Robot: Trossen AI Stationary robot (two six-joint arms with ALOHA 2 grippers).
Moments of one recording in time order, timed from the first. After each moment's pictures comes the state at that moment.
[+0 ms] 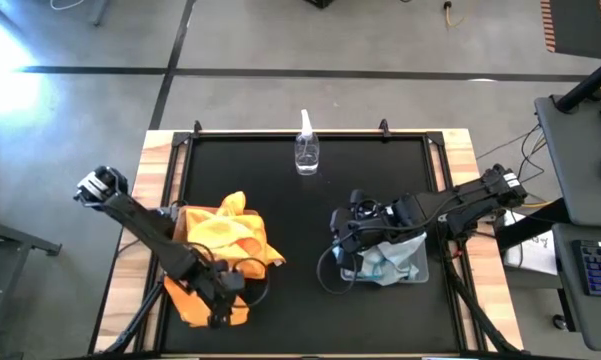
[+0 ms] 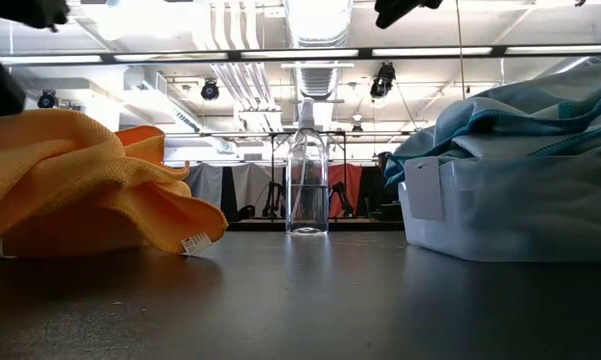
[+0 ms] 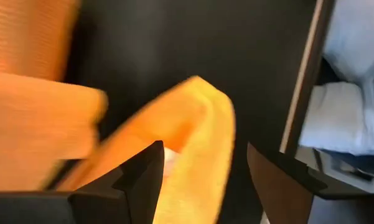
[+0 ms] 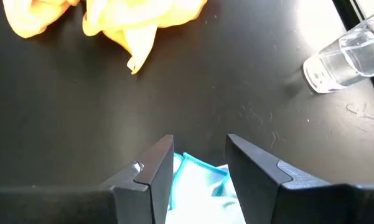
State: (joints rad) left arm -0.71 1.47 0.93 -0.61 0.06 -0.99; right arm 0.31 1.62 1.62 -1.05 0.33 0.45
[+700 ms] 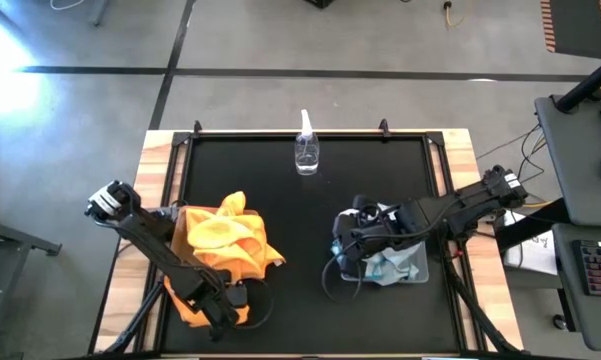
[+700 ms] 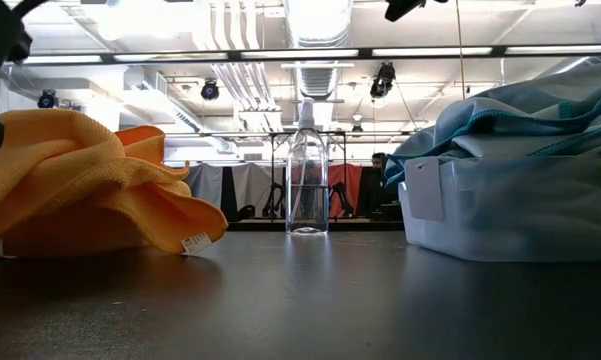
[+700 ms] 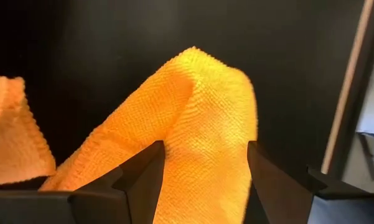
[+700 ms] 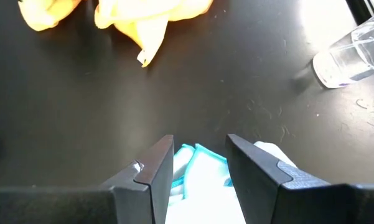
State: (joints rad) left arm -0.79 1.65 0.97 -0.57 0.03 -0.95; right arm 0.35 1.62 1.62 -1.06 0.33 0.48
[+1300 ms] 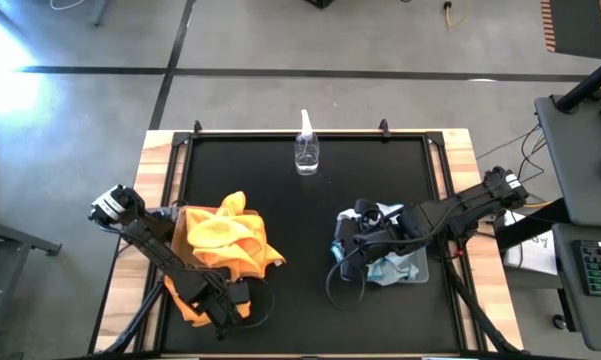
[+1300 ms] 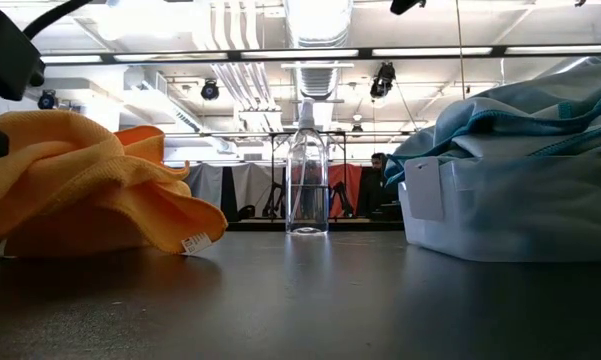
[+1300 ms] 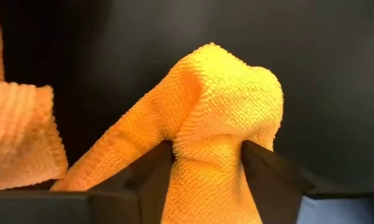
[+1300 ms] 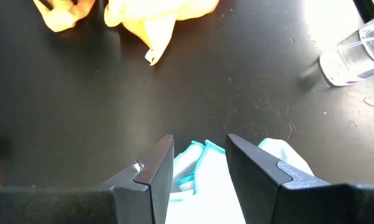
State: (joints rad) left arm -0.79 1.71 0.97 -0.59 -0.05 -1.03; right arm 0.38 1.62 1.62 -1.07 0.34 0.52
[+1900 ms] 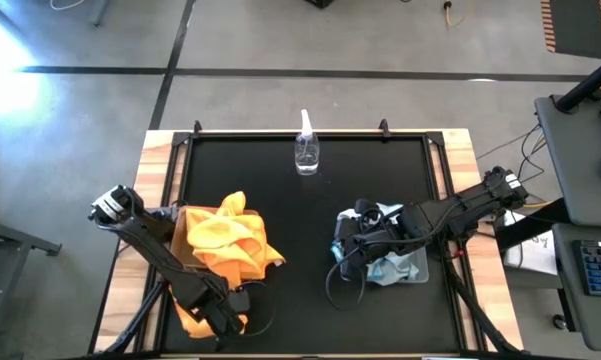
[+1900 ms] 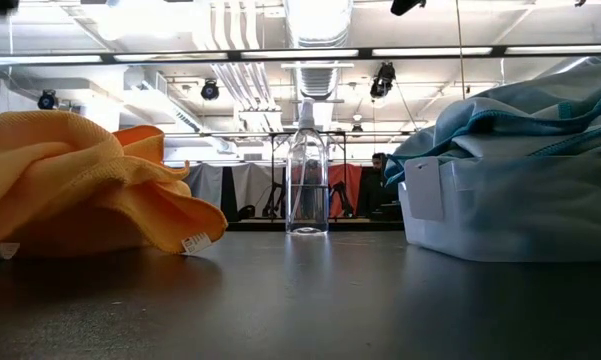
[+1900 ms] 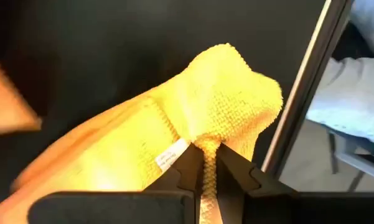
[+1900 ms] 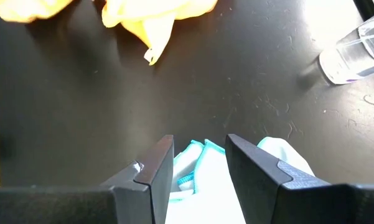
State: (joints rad) left arm -0.79 1.71 1.12 -0.70 0.12 -1.08; right arm 0.38 1.62 1.62 -1.07 0.34 0.52
